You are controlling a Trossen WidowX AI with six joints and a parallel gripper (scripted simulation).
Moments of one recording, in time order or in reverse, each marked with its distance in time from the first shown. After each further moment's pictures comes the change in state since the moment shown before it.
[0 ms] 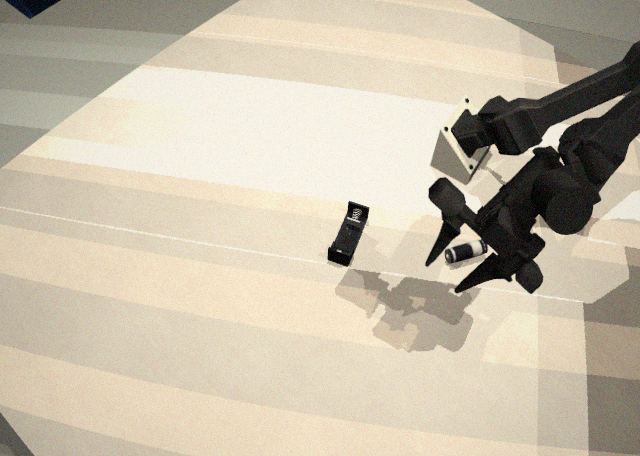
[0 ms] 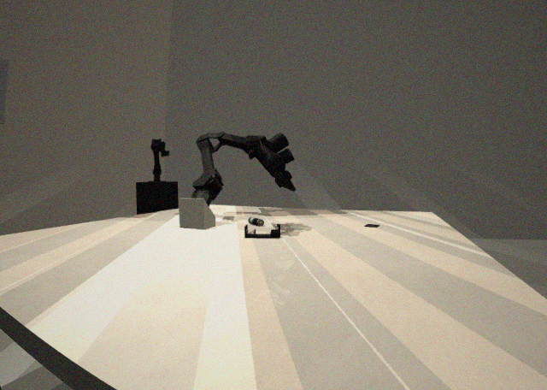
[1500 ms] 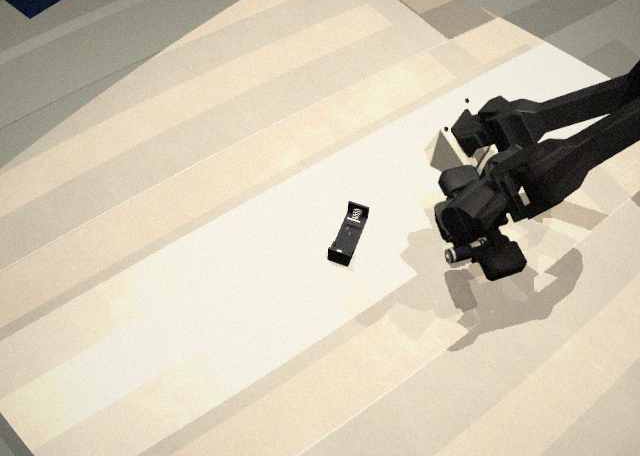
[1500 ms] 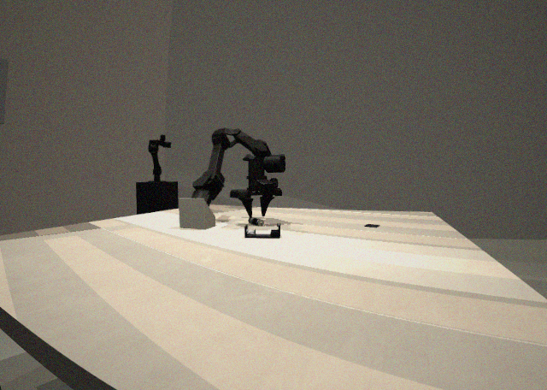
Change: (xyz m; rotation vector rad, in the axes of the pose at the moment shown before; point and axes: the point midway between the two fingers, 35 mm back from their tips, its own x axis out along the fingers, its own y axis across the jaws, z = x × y) arm -0.010 0.029 -0.142 0.759 0.838 0.108
